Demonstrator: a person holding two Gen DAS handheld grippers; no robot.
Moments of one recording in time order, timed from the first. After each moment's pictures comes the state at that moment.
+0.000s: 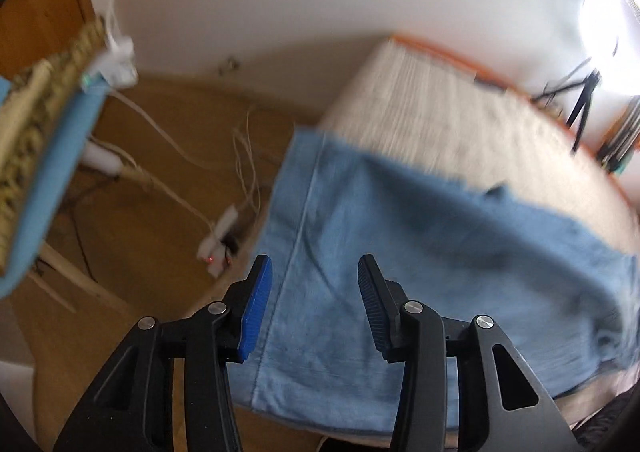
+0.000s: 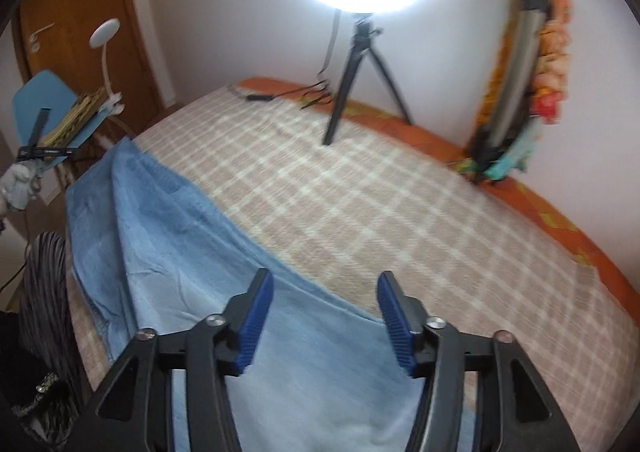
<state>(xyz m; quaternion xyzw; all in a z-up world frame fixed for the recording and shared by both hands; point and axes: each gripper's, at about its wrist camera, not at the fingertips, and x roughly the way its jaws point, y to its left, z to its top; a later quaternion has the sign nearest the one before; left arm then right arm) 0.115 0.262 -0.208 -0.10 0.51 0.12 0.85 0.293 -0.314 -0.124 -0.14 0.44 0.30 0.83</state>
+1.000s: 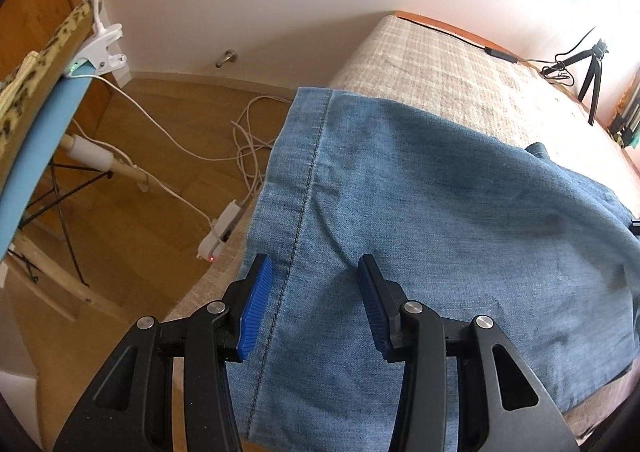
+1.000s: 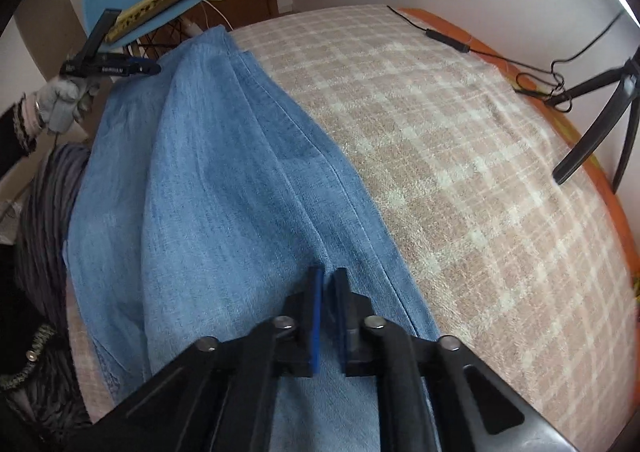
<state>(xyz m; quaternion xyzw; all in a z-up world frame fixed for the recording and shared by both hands) 0.108 0.262 -0.245 -0.08 0.49 0.11 0.86 0.298 -0.121 -0.210 -0.28 0.47 0.44 0.71</state>
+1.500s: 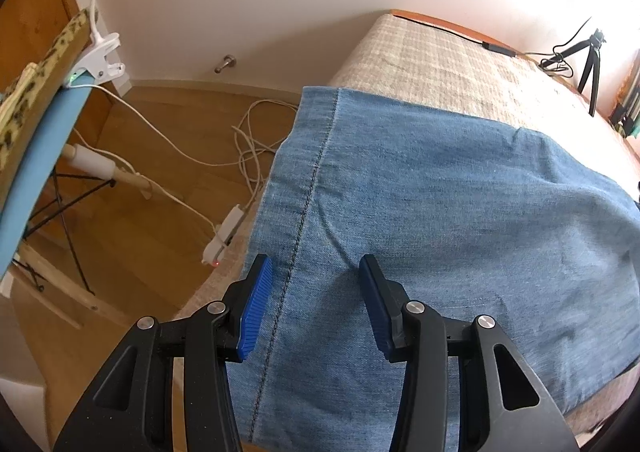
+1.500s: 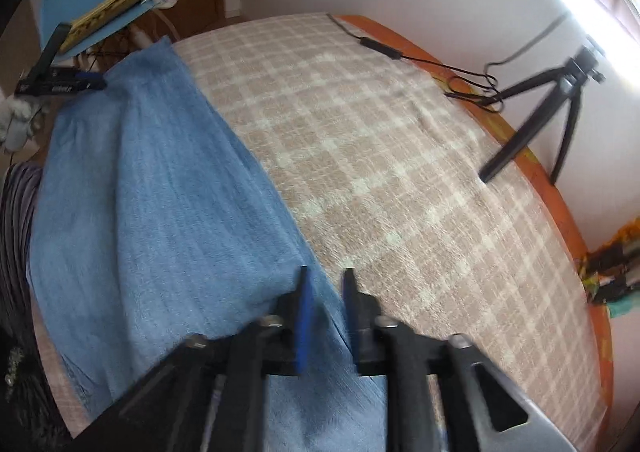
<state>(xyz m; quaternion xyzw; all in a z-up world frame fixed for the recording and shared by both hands) 0.111 0.261 -0.244 -0.06 0.50 0.11 0.86 0.316 -0.141 -0.192 -0.27 0.45 0.35 0.77</state>
